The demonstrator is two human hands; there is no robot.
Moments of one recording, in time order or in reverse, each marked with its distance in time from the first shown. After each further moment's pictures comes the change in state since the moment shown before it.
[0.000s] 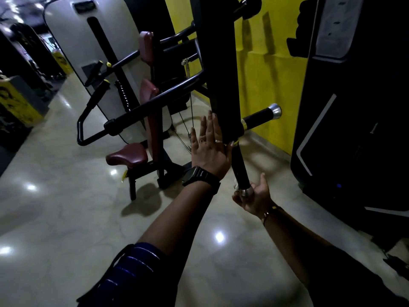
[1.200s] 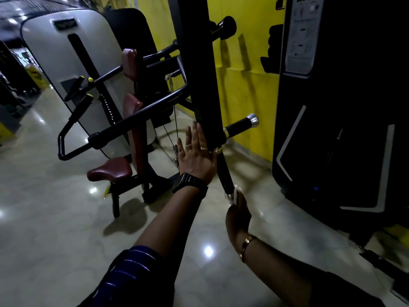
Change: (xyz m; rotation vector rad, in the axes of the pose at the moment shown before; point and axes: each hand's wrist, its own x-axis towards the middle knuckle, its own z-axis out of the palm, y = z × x) left_hand -0.001 -0.001 0.002 -0.030 -0.035 -0.036; right_hand -0.057 0.066 0.029 -0.699 0.611 -0.690
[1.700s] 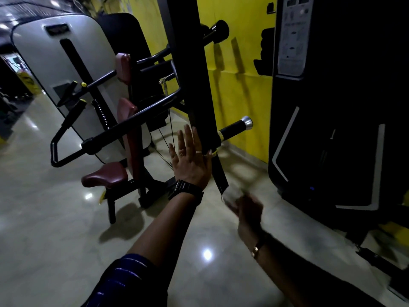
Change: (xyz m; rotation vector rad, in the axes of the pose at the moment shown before) left_hand -0.004 -0.002 0.006 -0.056 0.251 0.061; right_hand 0.026 -0.020 -0.030 0.275 -0.123 0.057
